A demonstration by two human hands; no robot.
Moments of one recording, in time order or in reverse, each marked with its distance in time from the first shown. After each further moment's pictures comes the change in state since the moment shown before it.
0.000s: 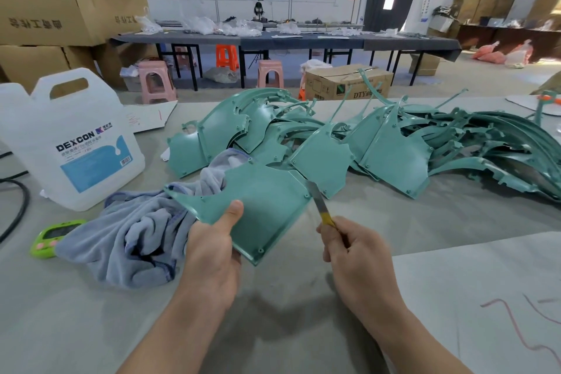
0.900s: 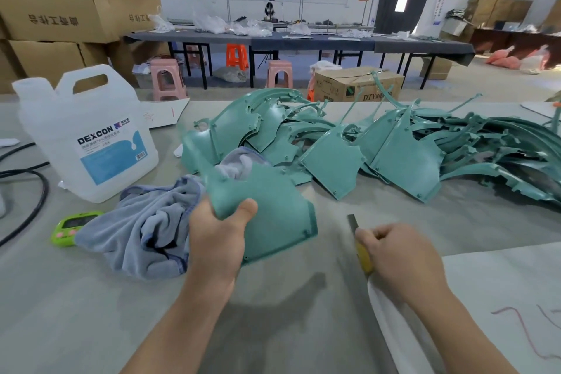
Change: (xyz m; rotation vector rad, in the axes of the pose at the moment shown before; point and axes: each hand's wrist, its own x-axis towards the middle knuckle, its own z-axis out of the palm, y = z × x) left_hand 0.001 0.009 -0.012 0.399 -0.009 0.353; right_hand 0.028 0.025 -0.034 -0.527 -0.109 0.380
